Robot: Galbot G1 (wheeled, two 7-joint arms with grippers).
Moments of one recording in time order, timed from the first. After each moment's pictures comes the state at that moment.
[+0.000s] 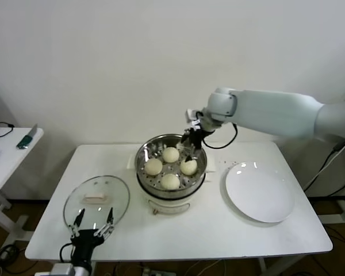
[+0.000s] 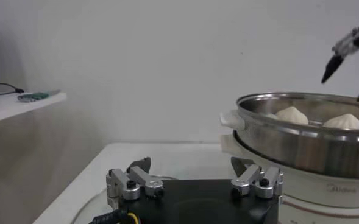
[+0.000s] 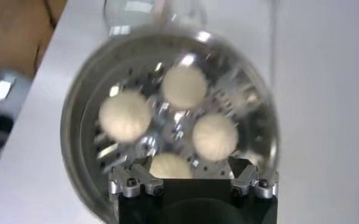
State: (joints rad) left arm 1.78 -1.55 -0.64 -2.18 -0.09 0.11 0.01; right arm 0.74 1.12 -1.56 1.22 0.86 -0.27 -0.81
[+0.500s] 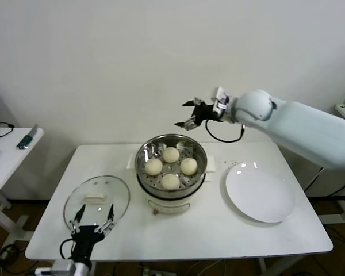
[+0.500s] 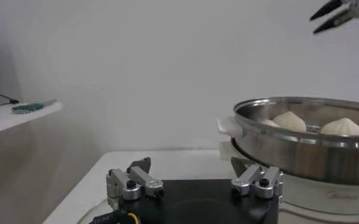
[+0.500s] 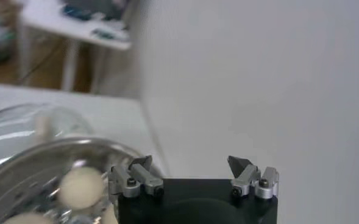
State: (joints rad) left arm 1.75 -1.52 -0.64 -2.18 -0.07 0.12 0.01; right arm 0.41 0.81 -1.00 1.44 0.92 -0.28 -0.36
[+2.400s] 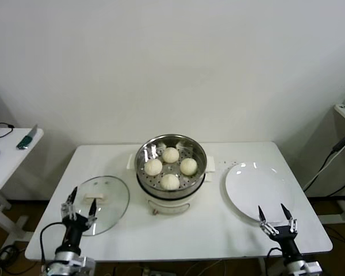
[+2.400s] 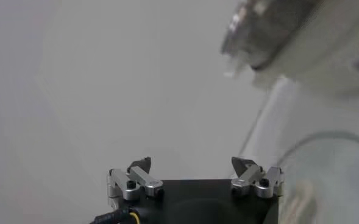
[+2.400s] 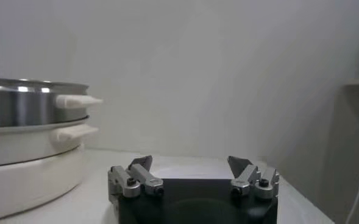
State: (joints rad) left arm 1.60 -1.35 -0.67 -1.88 0.93 -0.07 -0.21; right arm -1.58 1.13 0.58 1.63 0.41 0.43 -0.07
